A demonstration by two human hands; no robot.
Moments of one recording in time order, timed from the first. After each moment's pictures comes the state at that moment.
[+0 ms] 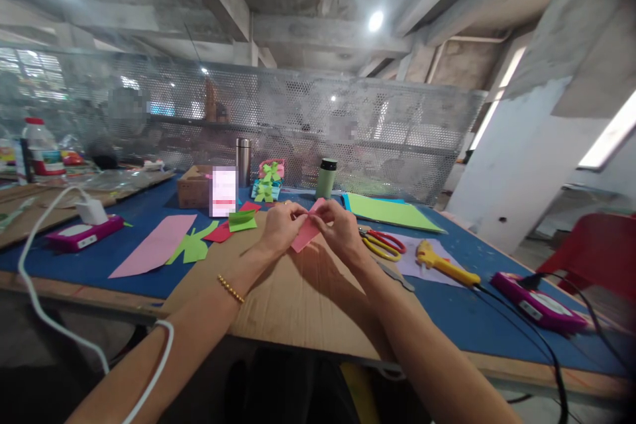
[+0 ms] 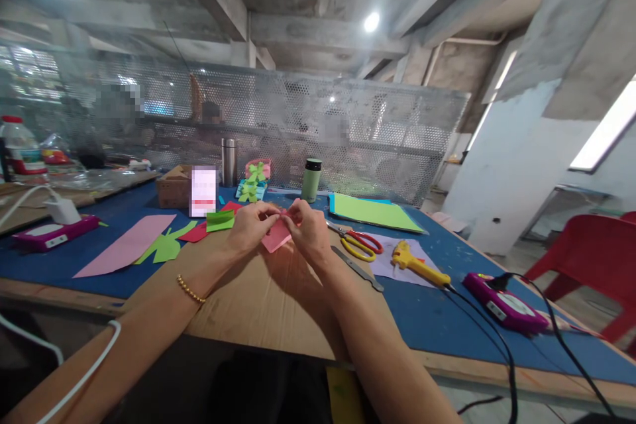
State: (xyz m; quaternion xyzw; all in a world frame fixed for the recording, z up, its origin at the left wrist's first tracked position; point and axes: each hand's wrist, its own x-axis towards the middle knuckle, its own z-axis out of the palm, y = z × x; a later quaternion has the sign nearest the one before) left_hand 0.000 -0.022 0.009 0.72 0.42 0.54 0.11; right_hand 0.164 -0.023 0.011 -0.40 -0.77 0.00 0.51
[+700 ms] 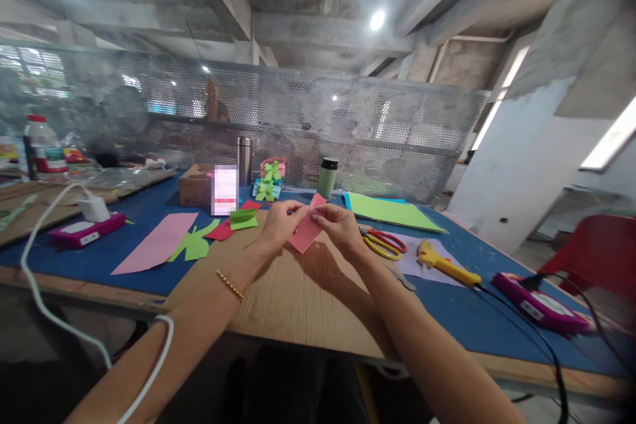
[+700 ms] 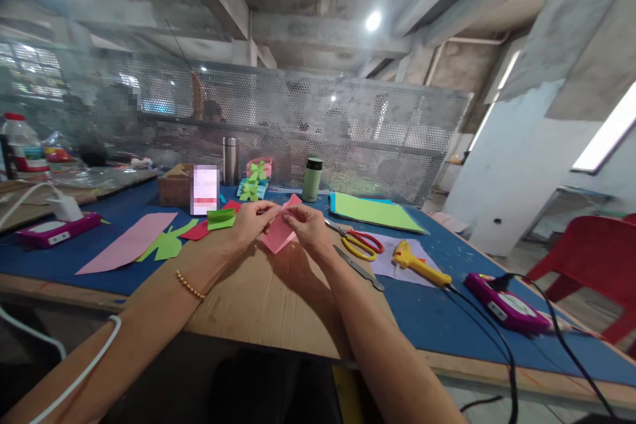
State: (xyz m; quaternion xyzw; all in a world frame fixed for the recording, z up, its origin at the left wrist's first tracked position) left_hand -0.002 -0.017 0.011 0.67 0.40 0.56 0.27; right_hand 0.162 -0.011 0.005 -0.33 -0.70 0.29 0.56
